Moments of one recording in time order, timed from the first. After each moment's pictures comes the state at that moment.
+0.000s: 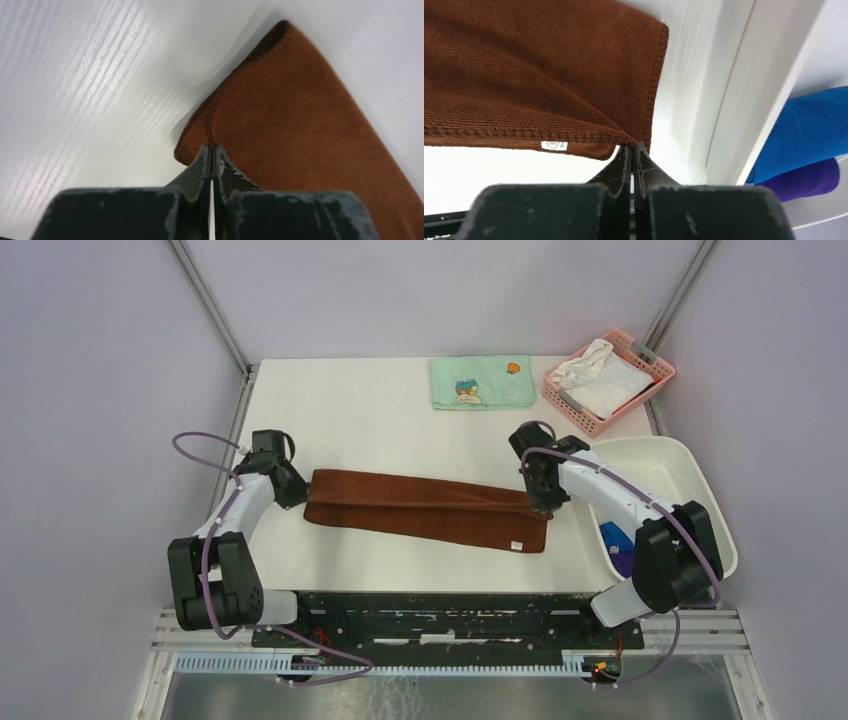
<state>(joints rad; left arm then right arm) 0.11 1.36 0.86 -0.54 -0.08 -0.58 0.45 1.50 1.09 -0.95 0.31 0.28</state>
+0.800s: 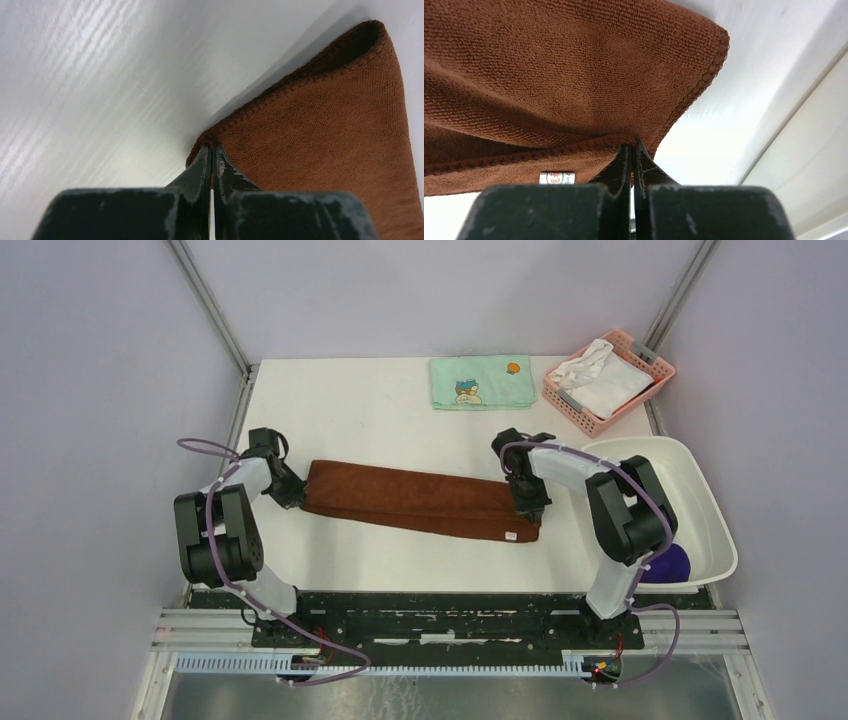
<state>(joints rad) 0.19 1.60 0.88 -0.50 0.00 -0.60 0.45 1.79 1.10 -0.89 0.25 0.34</state>
